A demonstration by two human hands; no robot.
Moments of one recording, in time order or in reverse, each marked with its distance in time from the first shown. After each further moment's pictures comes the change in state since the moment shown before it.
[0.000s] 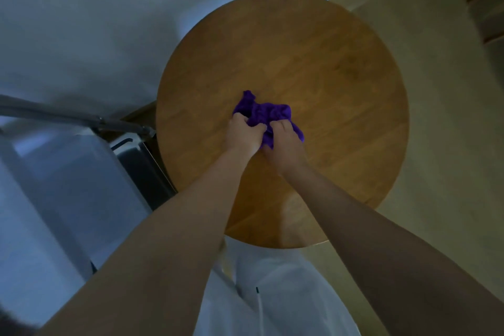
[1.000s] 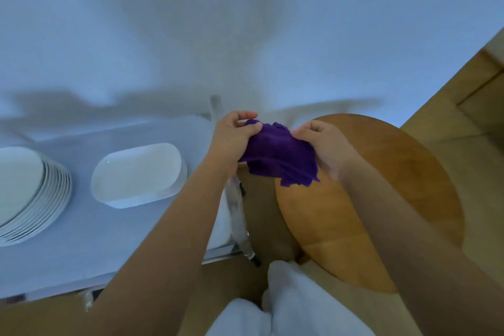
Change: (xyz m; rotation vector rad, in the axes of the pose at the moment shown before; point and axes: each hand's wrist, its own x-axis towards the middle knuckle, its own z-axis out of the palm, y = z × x) left_hand -0.258 -0.075 -0.294 -0.762 0.251 0.403; right_hand -0.192 -0.249 -0.080 0.814 -0.290 -0.256
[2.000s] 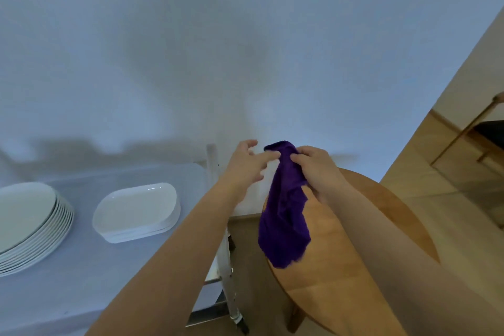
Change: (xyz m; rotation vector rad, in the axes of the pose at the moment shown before) left_hand -0.070 0.043 0.038 0.068 -0.120 0.069; right_hand -0.072 -0.052 -0.005 -0.082 0.142 -0.176
